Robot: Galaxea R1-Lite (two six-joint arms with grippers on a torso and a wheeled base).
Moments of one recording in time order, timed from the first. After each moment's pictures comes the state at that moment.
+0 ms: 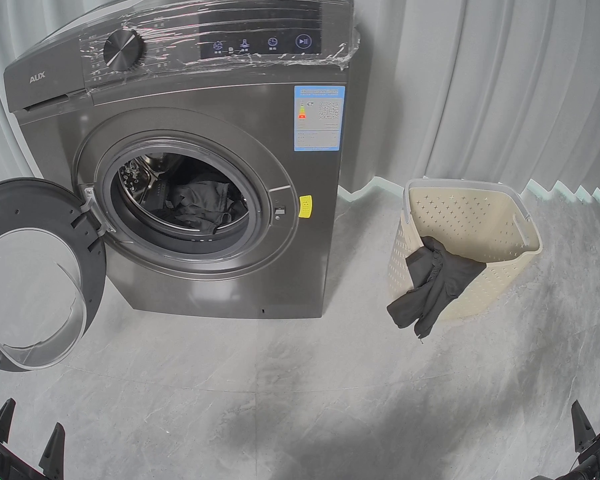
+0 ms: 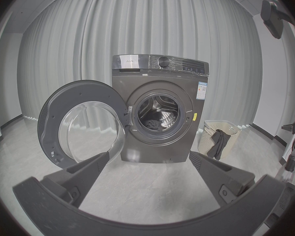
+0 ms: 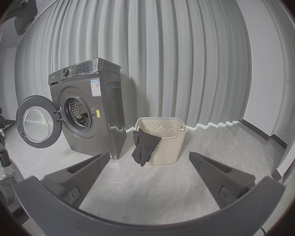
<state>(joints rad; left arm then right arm) 0.00 0.01 -0.02 0.00 0.00 -0.04 0.01 0.01 -0.02 0.01 -0.01 0.00</state>
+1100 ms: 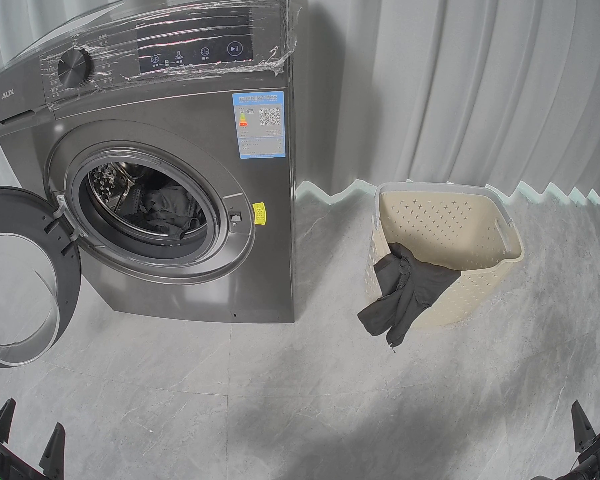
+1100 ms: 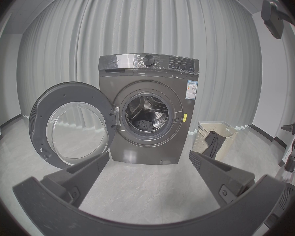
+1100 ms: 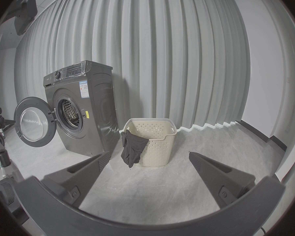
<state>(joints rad) 0.00 0.01 -0.02 0.00 0.00 -0.04 0.01 0.01 -0.02 0.01 -0.01 0.00</state>
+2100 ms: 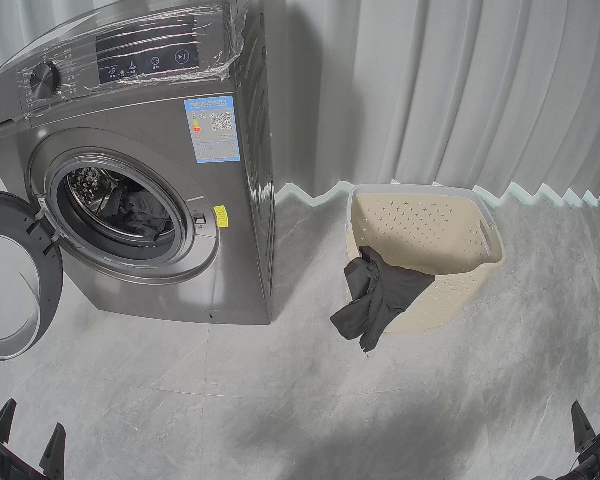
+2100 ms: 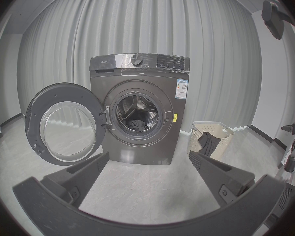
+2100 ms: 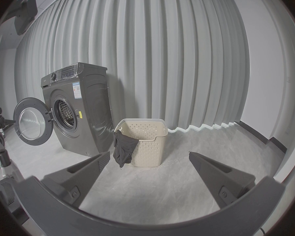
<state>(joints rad) 0.00 0.02 -0.02 0.00 0.00 -0.05 0.01 0.02 -0.02 0.01 -0.01 0.00</state>
